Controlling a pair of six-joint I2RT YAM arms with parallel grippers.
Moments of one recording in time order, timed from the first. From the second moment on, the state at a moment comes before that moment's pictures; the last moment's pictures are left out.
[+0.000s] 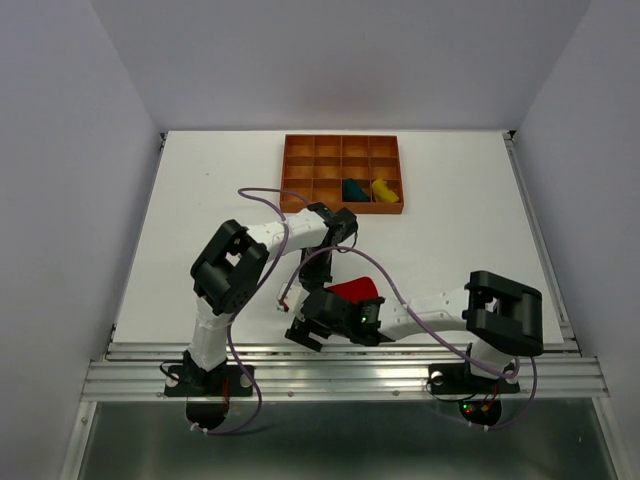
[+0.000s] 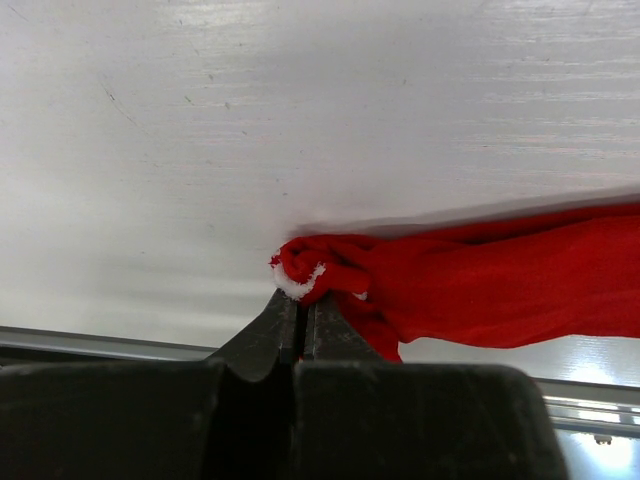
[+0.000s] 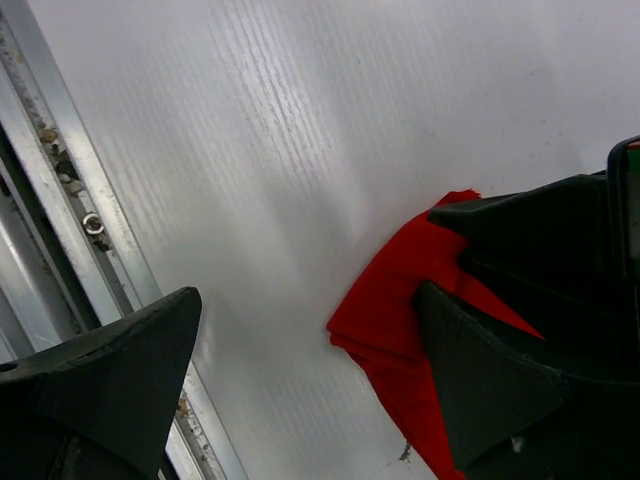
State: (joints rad) left arm -0.81 2.00 1.44 -1.12 -0.06 -0.70; right arm 1.30 1.66 0.85 0.09 0.24 -0.05
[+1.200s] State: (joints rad) left arm -0.77 1.98 1.44 -1.09 -0.06 -0.68; right arm 1.28 1.70 0.82 0.12 0.40 0.13
